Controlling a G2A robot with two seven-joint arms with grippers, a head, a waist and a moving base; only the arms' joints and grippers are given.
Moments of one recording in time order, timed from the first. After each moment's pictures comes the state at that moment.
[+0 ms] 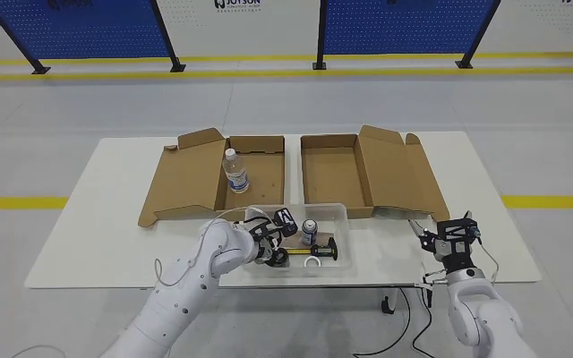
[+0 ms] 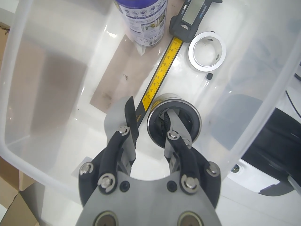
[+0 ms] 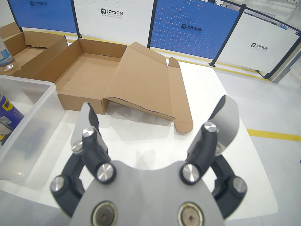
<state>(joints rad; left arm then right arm) 1.07 -1.23 -0.97 -1.48 1.16 -0.56 -0.99 -1.73 -1.15 1.60 -1.80 -1.33 0.00 0.00</state>
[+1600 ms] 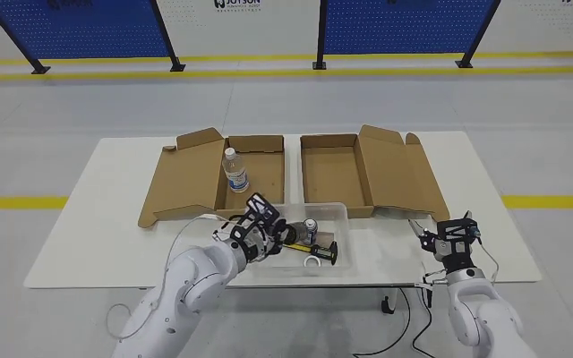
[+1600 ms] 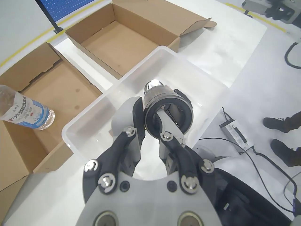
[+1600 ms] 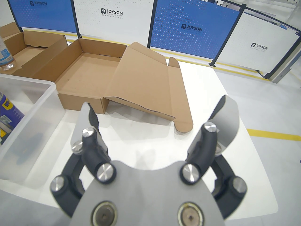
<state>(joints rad) 1.37 -1.17 -1.18 -1.89 1.08 -0.34 -0.64 -1.73 -1.15 1.60 -1.80 -1.33 0.00 0.00</state>
